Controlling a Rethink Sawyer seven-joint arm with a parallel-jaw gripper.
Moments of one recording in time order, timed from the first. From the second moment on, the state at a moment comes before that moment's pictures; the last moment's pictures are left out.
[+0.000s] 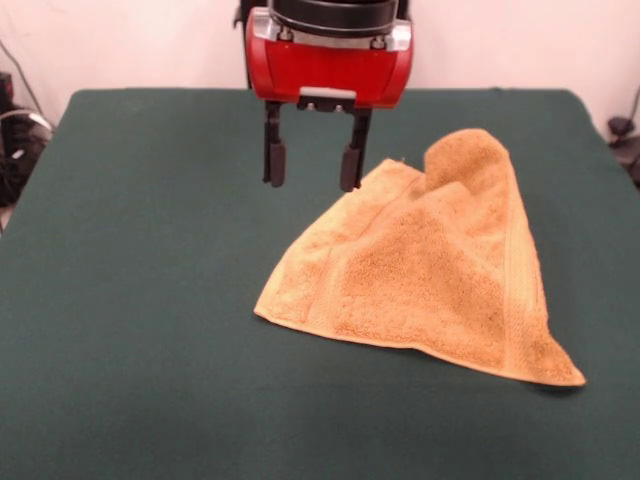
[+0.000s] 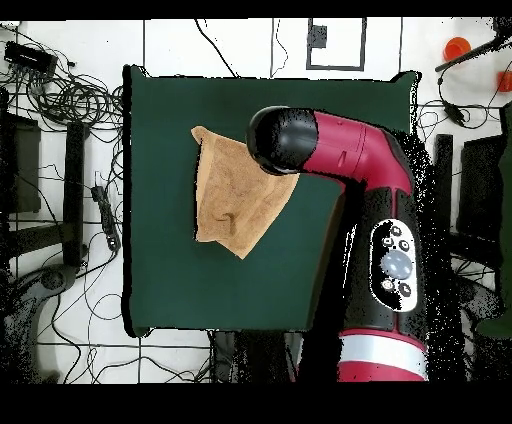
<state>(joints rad) -0.16 -0.56 -0.06 1.23 -0.01 0.78 1.56</state>
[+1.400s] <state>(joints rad) -0.08 -0.53 -0.13 1.30 0.15 0.67 1.78</state>
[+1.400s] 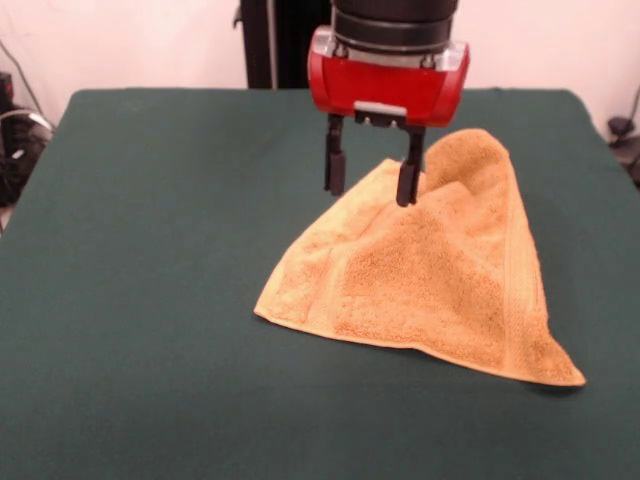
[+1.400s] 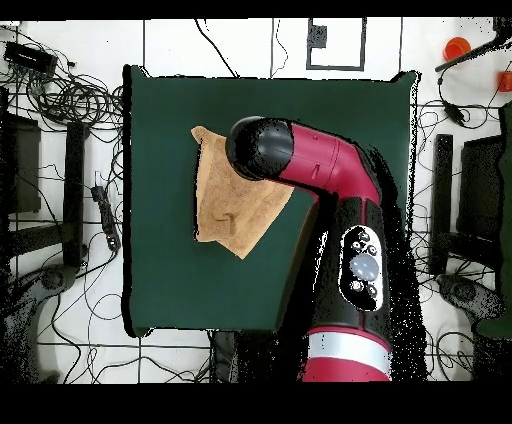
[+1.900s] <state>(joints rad) -0.08 -0.51 -0.13 1.35 0.15 0.65 1.82</state>
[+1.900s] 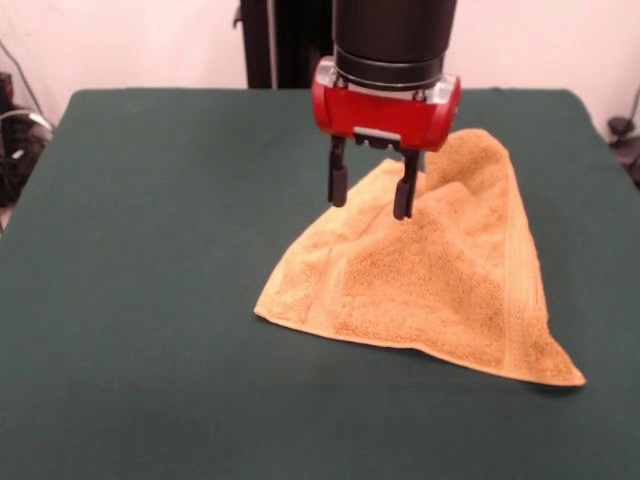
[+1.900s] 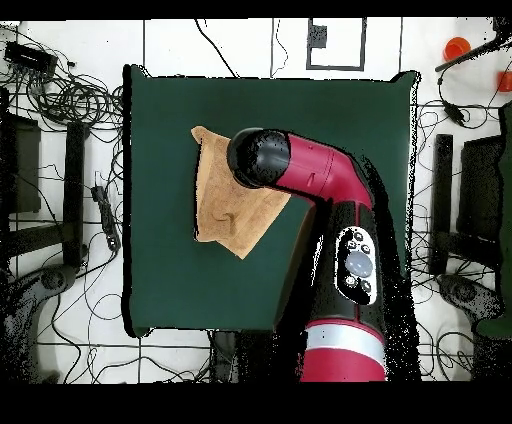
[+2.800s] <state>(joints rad) -0.08 -0.52 -0.13 1.42 0.15 0.65 1.82</state>
